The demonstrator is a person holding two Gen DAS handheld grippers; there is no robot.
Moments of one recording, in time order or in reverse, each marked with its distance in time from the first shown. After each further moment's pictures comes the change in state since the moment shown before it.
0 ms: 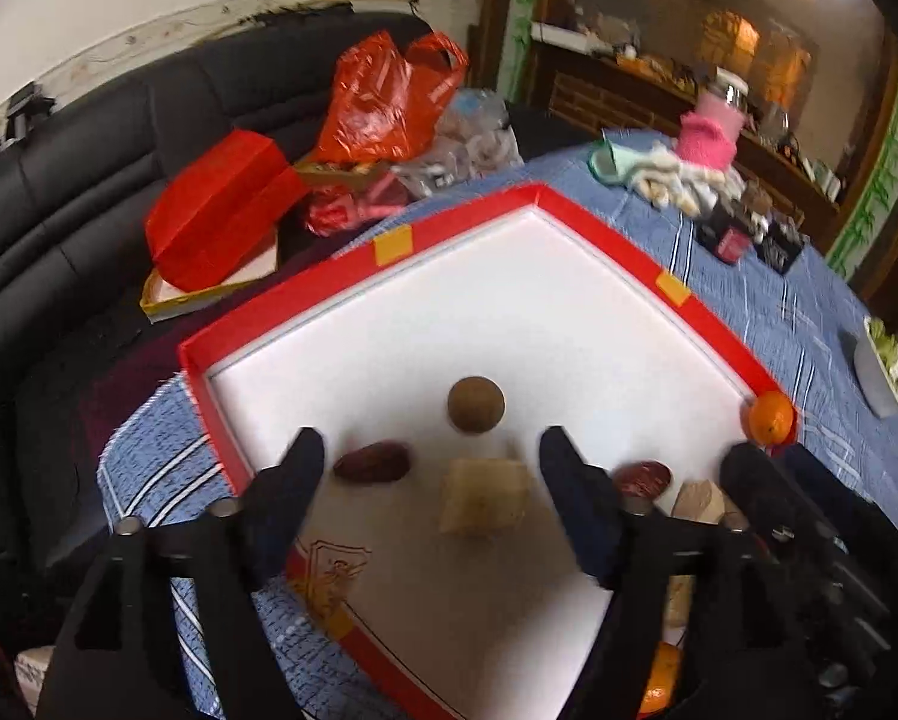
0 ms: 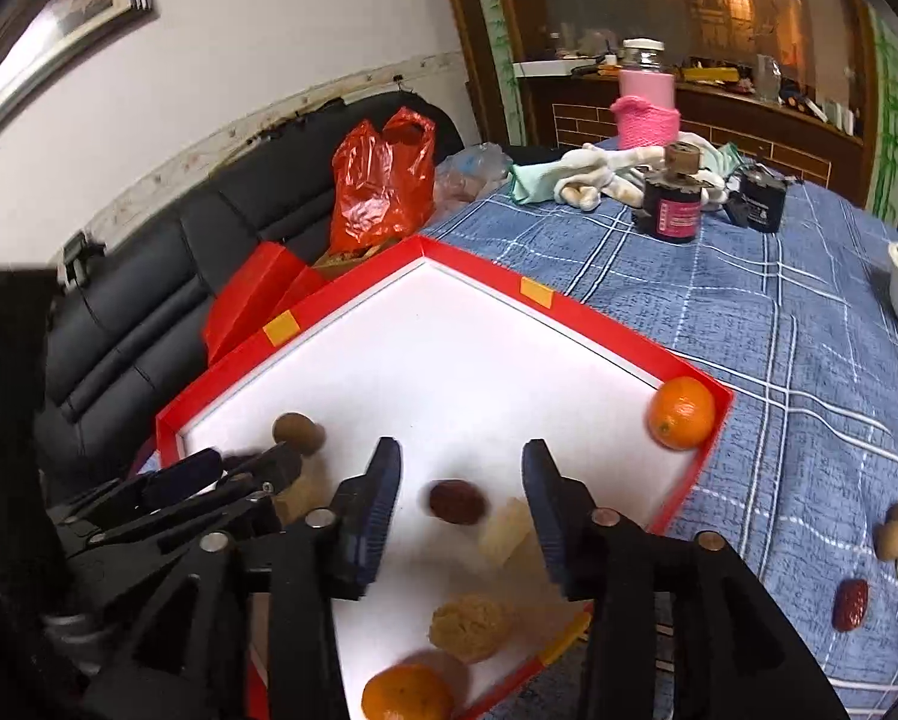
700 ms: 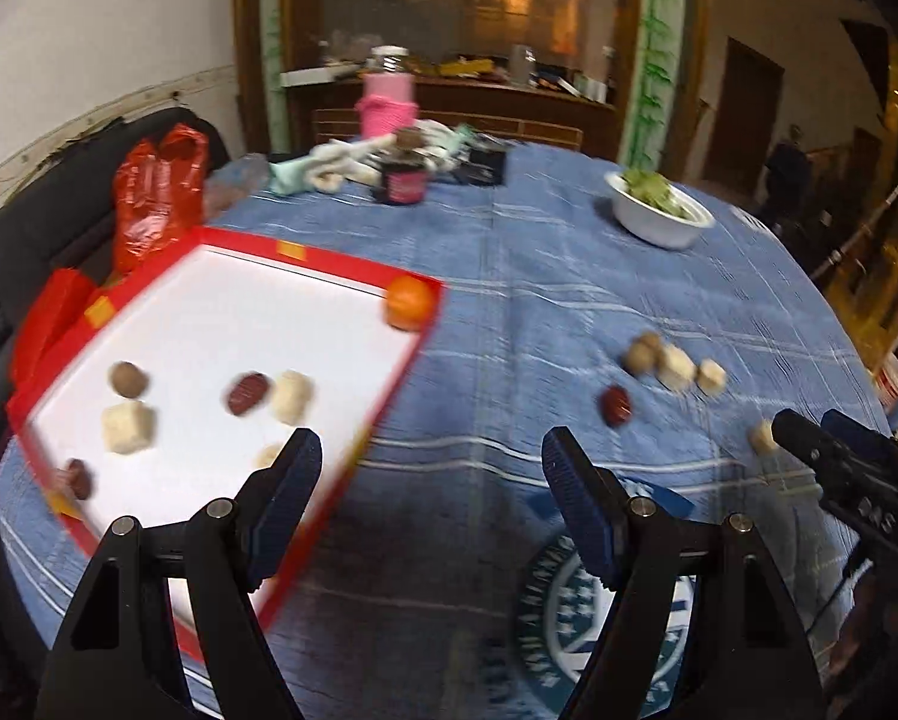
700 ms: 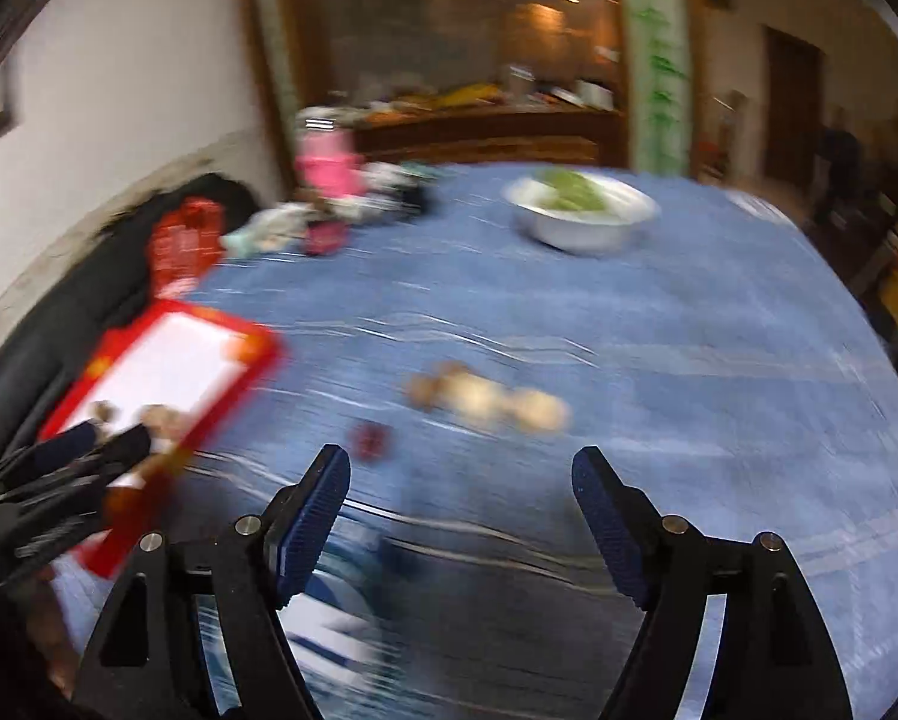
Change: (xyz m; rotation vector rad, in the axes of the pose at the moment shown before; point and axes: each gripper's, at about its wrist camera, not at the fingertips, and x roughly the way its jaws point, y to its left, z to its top) left arm -0.076 -0.149 -0.086 0.425 -0.076 -0.320; right arm -0.164 -0.193 -0.107 0.287 -0.085 -0.430
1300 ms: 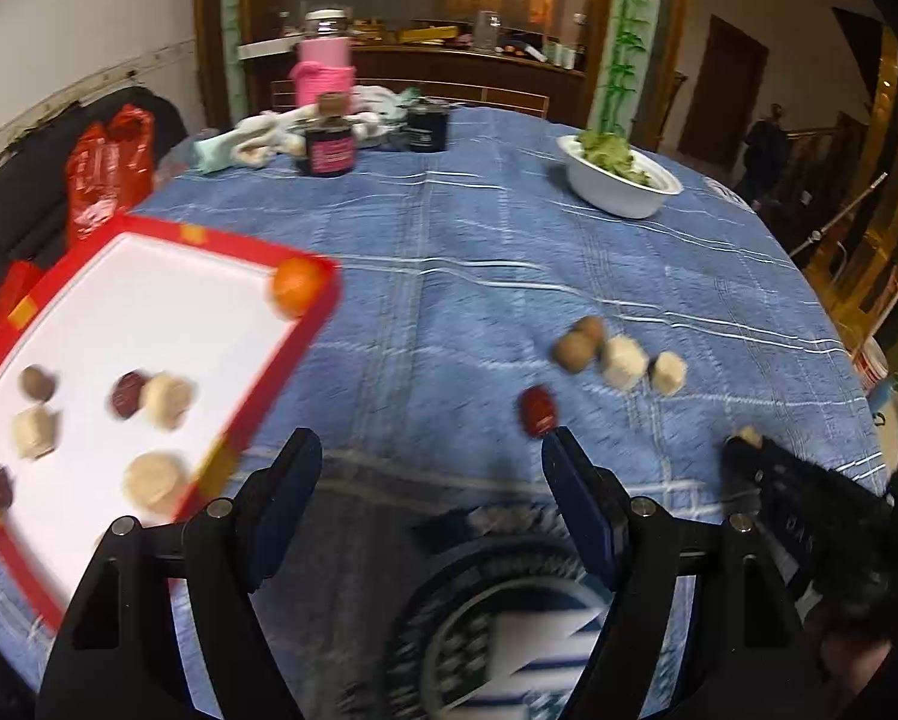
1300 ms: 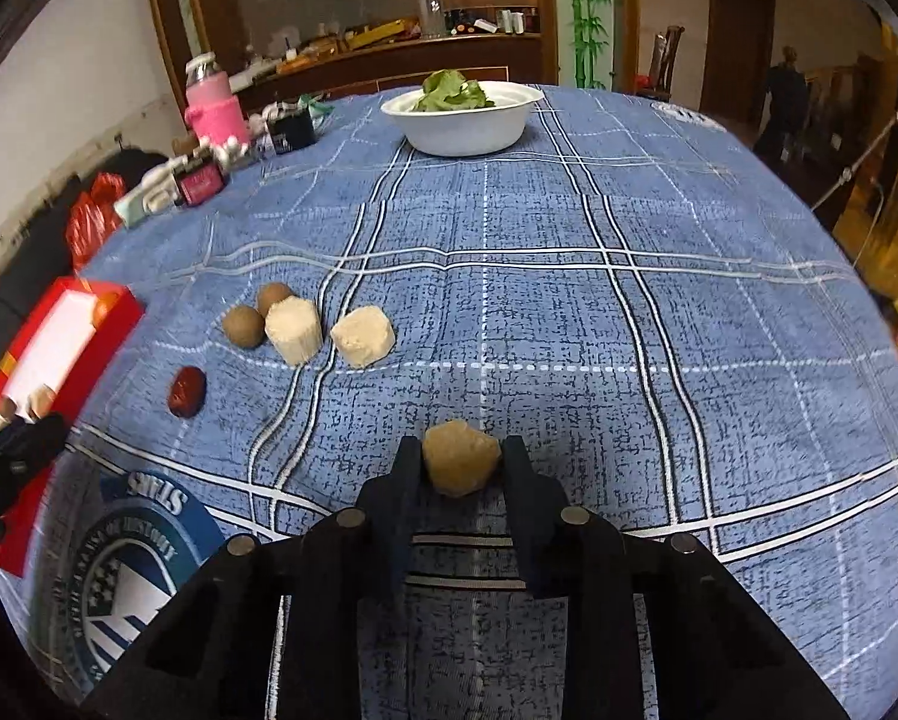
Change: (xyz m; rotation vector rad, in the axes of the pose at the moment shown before) left arm 0.035 -0.053 0.013 0.014 0.078 -0.057; right arm 0.041 -0.039 -0.010 0.065 0.103 -0.047
